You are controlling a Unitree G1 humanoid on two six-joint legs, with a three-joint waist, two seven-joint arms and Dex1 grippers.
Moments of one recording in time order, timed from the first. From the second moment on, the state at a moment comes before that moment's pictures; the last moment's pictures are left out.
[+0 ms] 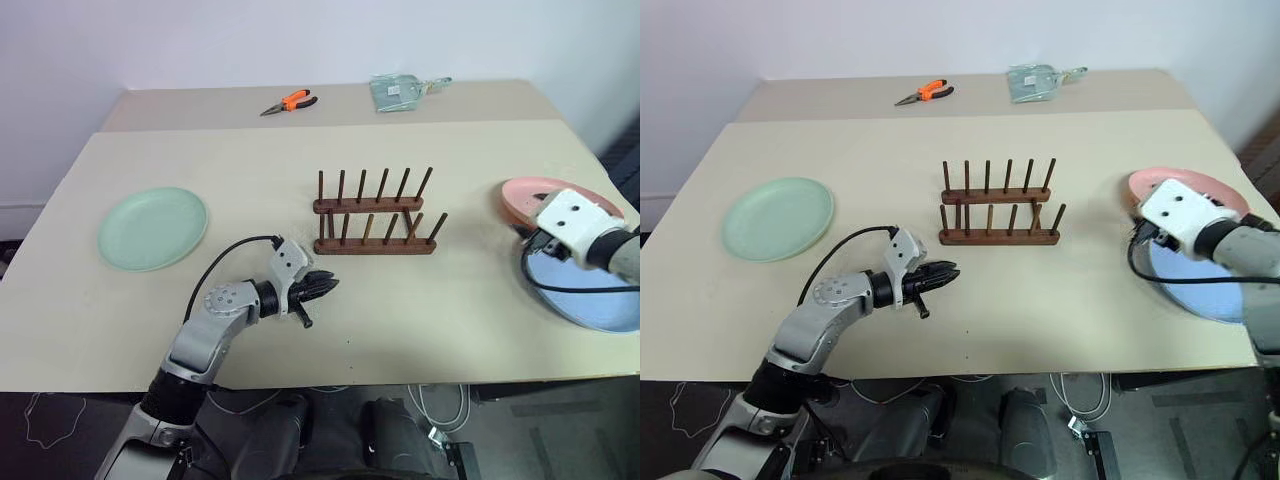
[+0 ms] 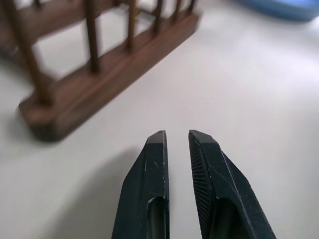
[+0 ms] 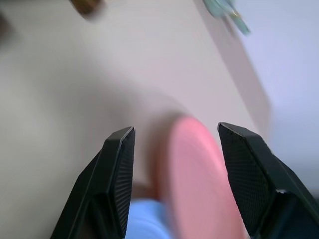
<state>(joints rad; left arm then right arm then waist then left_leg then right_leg) -0.29 0.32 -0.24 -0.19 -0.28 0.53 -0.75 -0.20 -1.05 -0.17 0.03 -0.12 0.15 0.63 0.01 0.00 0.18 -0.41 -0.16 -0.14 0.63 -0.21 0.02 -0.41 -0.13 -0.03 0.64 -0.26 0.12</state>
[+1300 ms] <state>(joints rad) -0.27 0.40 -0.12 -0.27 -0.37 0.55 -0.76 -0.42 -0.64 -0.29 -0.43 1.02 0.63 0.43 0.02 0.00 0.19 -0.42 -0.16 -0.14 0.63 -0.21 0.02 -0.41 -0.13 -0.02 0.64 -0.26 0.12</state>
